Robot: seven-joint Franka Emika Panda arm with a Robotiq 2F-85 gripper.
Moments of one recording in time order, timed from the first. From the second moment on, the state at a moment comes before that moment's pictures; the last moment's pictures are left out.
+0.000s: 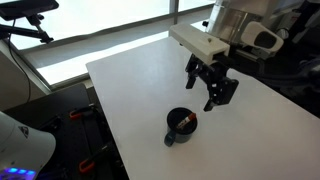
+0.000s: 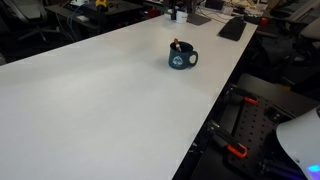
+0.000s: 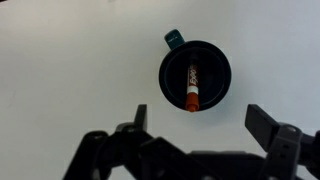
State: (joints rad) arm -0.16 0.24 -0.15 -2.06 -0.13 2.07 -0.03
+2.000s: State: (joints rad) arm -0.14 0.45 -0.16 -1.97 -0.13 2.08 0.09
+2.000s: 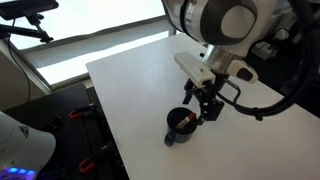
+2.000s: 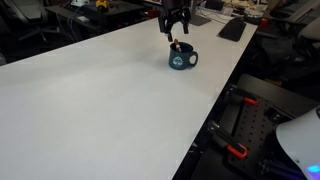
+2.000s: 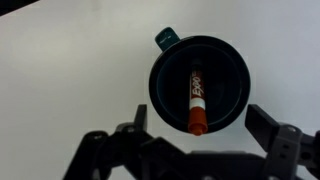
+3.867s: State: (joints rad) arm -0.14 0.44 -0.16 -1.93 -0.14 2.07 0.08
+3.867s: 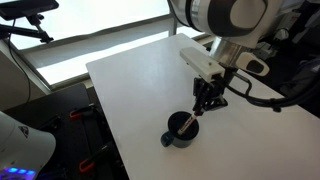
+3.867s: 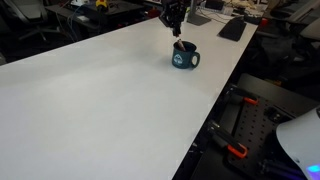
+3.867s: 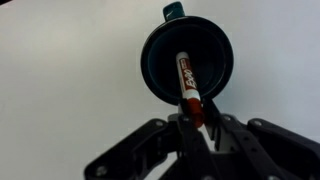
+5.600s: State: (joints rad) arm -0.05 0.16 -0.06 -2.28 -0.17 2.06 -0.10
